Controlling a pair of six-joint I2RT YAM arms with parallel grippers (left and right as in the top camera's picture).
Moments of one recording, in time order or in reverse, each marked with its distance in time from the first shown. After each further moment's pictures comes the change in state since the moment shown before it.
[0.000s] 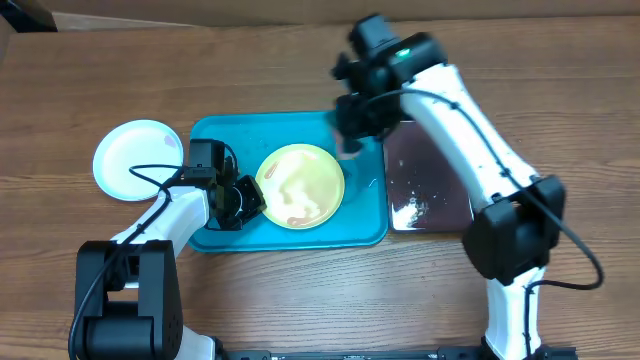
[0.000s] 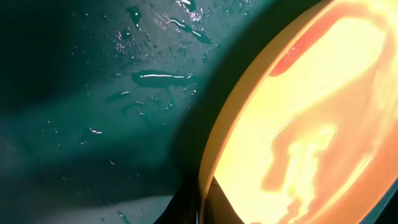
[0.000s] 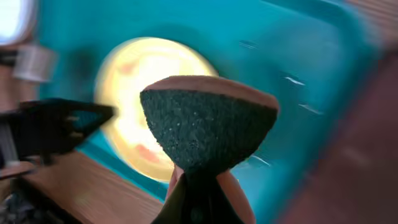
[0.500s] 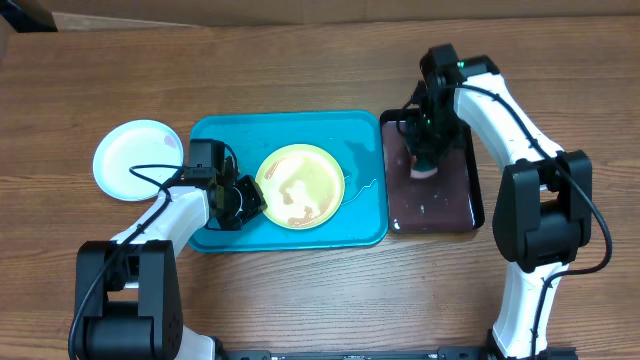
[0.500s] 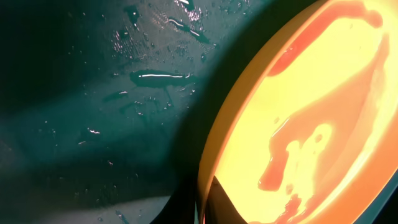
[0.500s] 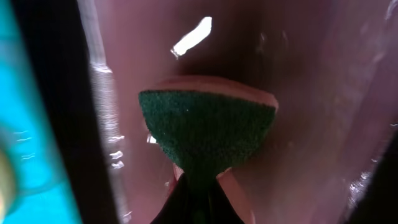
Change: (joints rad) left arm 0.000 0.000 0.000 0.001 0.003 0.000; right arm -0.239 -0.003 -0.402 0.175 0.210 -0.008
